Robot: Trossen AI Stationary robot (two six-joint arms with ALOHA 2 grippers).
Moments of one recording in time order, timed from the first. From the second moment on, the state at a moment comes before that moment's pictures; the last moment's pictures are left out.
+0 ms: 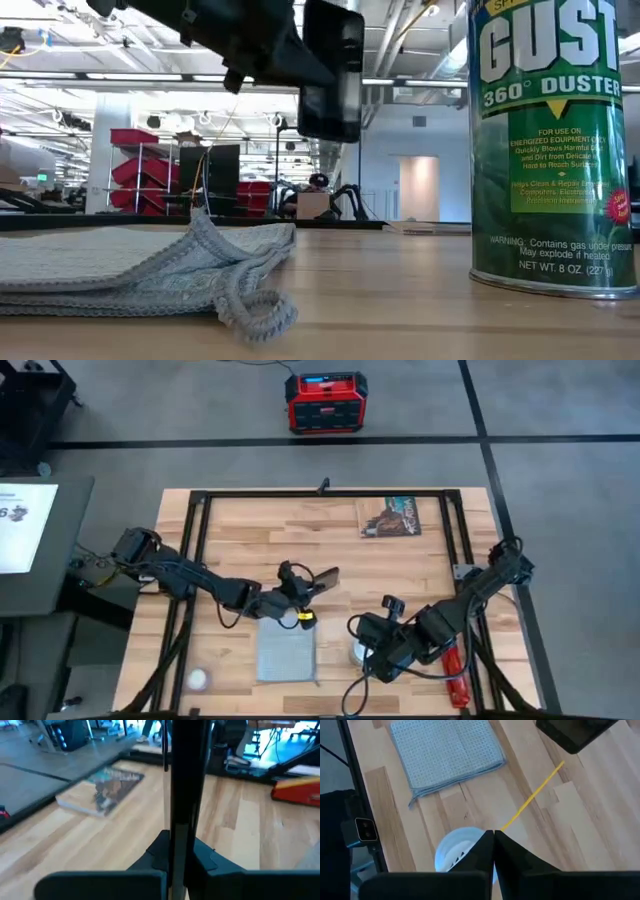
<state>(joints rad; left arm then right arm) -0.33 1.59 0.84 0.31 -0.74 -0.32 0.61 1.79 1.78 -1.20 0.42 0.90</state>
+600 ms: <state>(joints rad) -0.34 1.59 0.79 0.39 -0.74 -0.34 0.61 1.79 1.75 -1.19 0.39 0.91</state>
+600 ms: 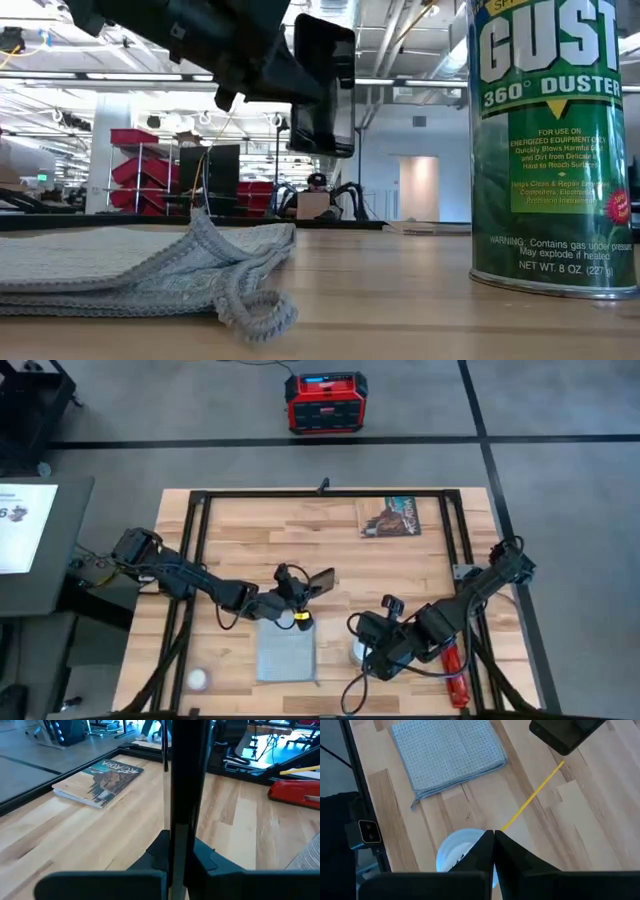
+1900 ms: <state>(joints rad) -0.46 1.13 0.69 -0.03 -0.91 -0.23 0.54 1.79 1.83 -1.05 0.50 0.61</state>
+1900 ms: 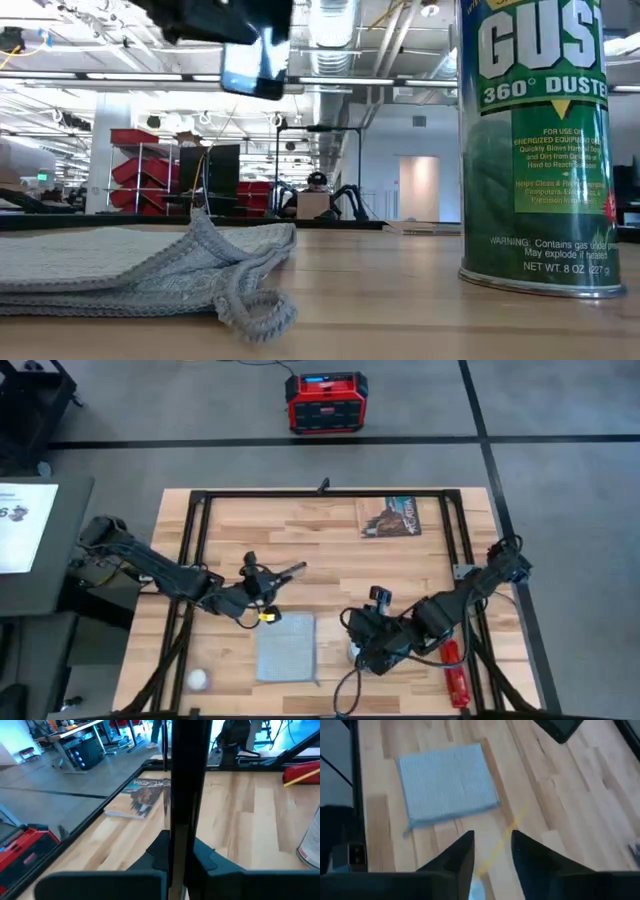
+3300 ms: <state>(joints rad) -0.57 0.89 0.39 0.17 -0.95 -0.24 0.36 2.41 2.23 -0.90 -0.03 0.21</state>
